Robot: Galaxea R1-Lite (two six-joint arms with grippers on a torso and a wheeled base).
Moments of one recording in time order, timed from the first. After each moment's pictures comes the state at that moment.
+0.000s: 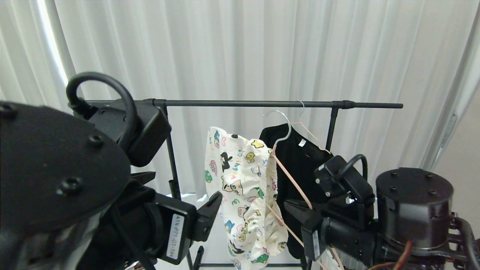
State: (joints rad) left arm -1.12 1.37 -1.06 0.40 0.78 -0.34; right arm 1.02 1.61 -0.60 -0.70 -0.18 0.16
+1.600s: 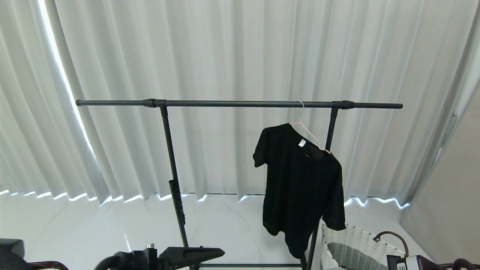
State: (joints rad) left arm -1.16 1.21 -0.54 -0.18 0.04 0.27; right arm 1.04 1.31 -0.21 -0.73 0.20 -0.18
